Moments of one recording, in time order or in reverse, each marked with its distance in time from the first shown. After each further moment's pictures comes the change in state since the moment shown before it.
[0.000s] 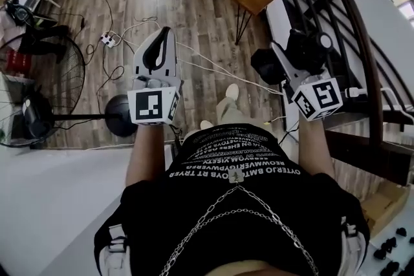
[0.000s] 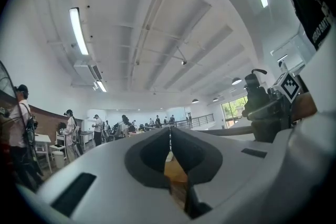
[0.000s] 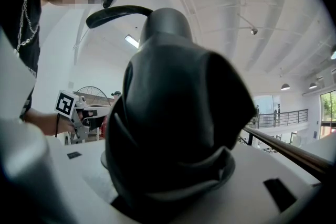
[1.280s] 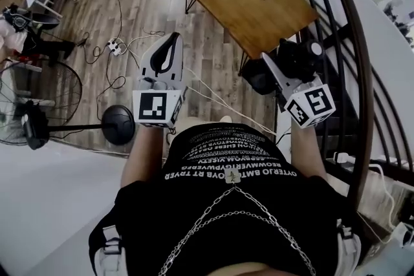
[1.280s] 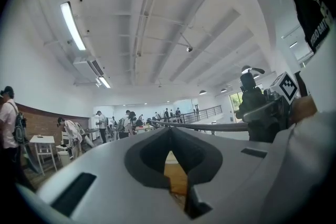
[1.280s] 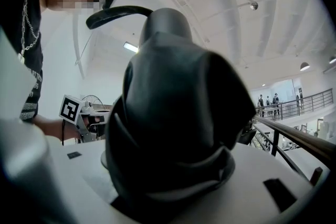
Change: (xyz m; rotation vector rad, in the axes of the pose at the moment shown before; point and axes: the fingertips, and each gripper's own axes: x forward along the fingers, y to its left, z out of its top) left arm 0.199 0.009 -0.026 0.022 0.072 0.094; right arm 0.161 -0.145 -0.009 0.062 -0.030 0.210
